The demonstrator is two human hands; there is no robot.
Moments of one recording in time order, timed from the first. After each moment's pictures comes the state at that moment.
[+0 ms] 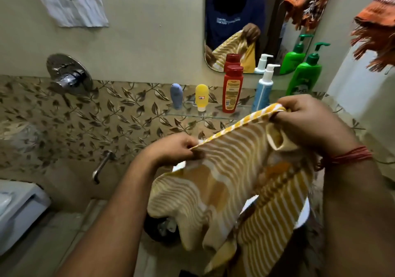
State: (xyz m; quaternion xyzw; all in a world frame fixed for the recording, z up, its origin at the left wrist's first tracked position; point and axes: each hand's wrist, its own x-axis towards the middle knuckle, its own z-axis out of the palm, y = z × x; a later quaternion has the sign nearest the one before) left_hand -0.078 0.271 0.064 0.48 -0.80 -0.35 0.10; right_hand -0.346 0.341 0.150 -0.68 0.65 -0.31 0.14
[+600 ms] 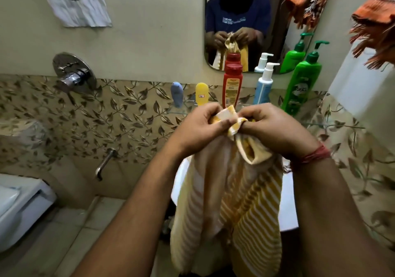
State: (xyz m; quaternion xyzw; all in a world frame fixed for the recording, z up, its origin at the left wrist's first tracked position) left_hand -0.138 0.294 0.090 0.37 -0.78 -0.33 0.38; right_hand -0.324 0.328 0.124 -0.74 0.55 -0.29 0.25
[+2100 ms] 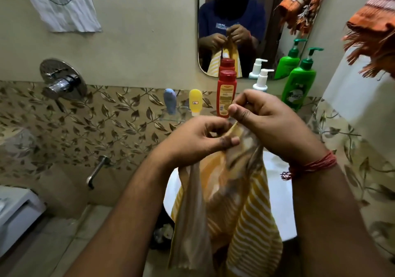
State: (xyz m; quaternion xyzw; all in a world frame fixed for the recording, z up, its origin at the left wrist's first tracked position) left_hand -0.136 0.295 0.110 0.33 -0.82 -0.37 0.29; right_hand -0.325 0.322 0.139 -0.73 0.47 -0.42 0.26
